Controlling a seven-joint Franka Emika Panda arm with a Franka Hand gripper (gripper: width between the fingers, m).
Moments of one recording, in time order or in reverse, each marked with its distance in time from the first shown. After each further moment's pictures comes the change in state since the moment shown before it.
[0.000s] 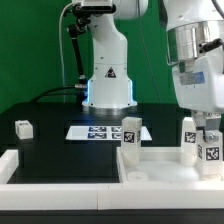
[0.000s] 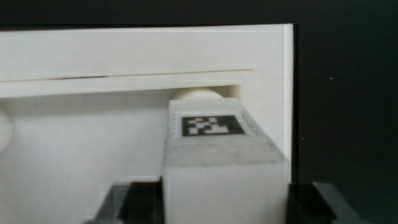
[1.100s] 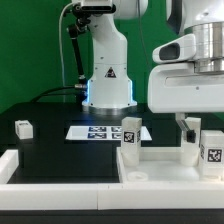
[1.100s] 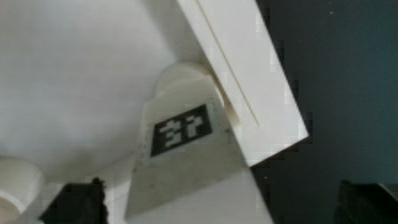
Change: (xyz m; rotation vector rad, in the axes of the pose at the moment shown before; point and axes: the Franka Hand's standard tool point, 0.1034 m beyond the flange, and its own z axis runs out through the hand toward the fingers) arm -0.012 -0.009 0.004 -0.041 0.066 -1.100
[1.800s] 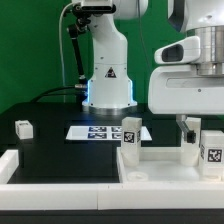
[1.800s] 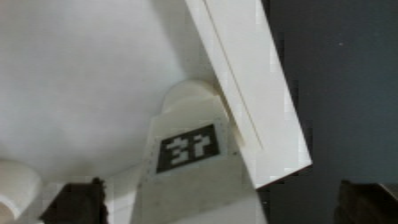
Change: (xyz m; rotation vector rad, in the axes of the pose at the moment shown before) arm -0.005 0.001 0.003 -0.027 -0.064 -0.046
